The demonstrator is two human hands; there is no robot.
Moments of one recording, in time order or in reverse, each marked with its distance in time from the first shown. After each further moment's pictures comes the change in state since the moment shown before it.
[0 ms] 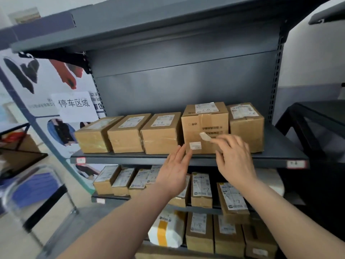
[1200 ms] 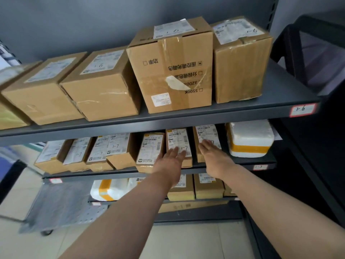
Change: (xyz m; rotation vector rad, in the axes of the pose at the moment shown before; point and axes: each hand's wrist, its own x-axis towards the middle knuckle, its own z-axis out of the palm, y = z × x) left_hand 0.022 0.023 0.166 0.014 -0.640 0.004; right_hand -0.095 0.092 0.149 -0.124 -0.959 0.302
